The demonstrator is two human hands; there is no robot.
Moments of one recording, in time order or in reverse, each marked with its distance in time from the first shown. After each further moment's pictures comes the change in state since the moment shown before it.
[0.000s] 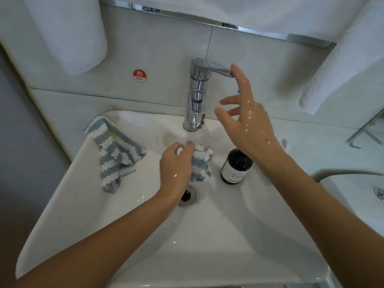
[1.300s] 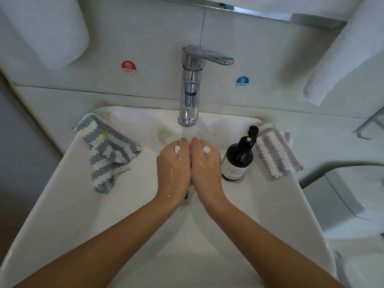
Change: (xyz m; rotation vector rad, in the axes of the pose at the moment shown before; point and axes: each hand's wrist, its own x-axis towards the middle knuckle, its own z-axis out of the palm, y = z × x) left_hand -0.003 -0.009 0.009 0.088 0.034 0.188; right_hand -0.059 -0.004 0.096 0.790 0.088 0.524
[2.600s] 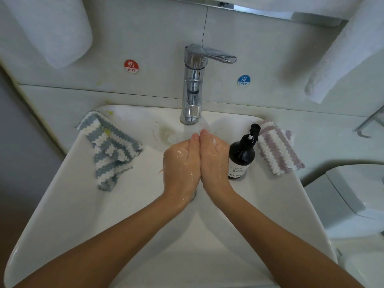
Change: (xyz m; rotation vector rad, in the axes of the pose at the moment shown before) left_hand -0.007 0.007 0.004 0.015 -0.015 0.112; right_hand 0.009 -0.006 -0.004 0.009 0.056 -0.104
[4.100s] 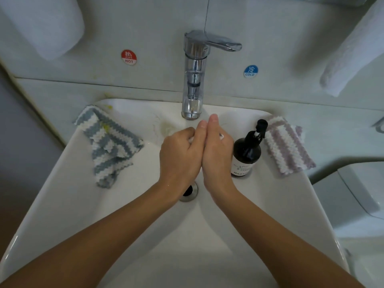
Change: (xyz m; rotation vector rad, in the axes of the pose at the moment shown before) left_hand 0.020 -0.005 0.001 0.189 -0.087 0.125; right_hand 0.006 -0.006 0.004 0.067 0.028 0.086
